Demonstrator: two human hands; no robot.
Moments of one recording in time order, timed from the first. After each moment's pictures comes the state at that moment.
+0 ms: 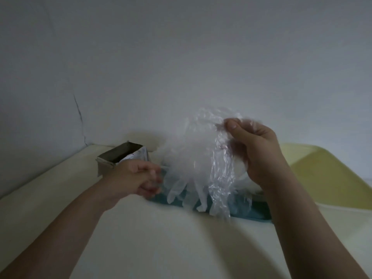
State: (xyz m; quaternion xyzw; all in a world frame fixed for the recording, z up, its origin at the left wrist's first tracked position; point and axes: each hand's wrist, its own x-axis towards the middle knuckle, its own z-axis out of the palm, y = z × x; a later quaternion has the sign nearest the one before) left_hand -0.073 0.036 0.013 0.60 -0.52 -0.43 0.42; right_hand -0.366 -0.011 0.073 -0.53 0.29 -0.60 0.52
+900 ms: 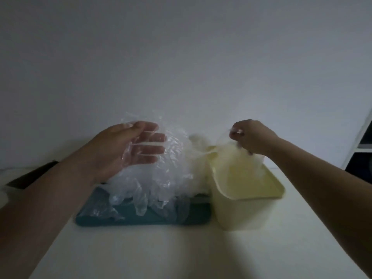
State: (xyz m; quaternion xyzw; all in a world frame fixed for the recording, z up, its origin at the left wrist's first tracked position) left_hand -0.204 -0.019 0.103 0.38 -0.56 -0.55 0.48; right_hand -0.554 -0.078 0.104 -0.70 0.67 -0.24 0.03
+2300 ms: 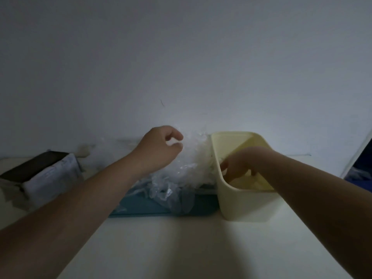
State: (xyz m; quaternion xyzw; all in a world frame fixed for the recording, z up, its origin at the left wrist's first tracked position) left_hand -0.258 -0.063 0.046 0.52 -0.73 -0.23 0.38; right_hand -0.495 -0.082 0.046 -0.70 0.65 0.26 0.15
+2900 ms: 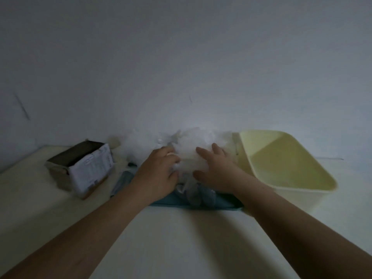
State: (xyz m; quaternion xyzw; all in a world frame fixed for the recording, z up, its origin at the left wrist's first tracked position) left_hand -0.172 -0.040 -0.036 0.53 -0.80 -0.01 0.28; right_hand -0.383 -0.046 0.004 -0.78 0.61 -0.07 0.14
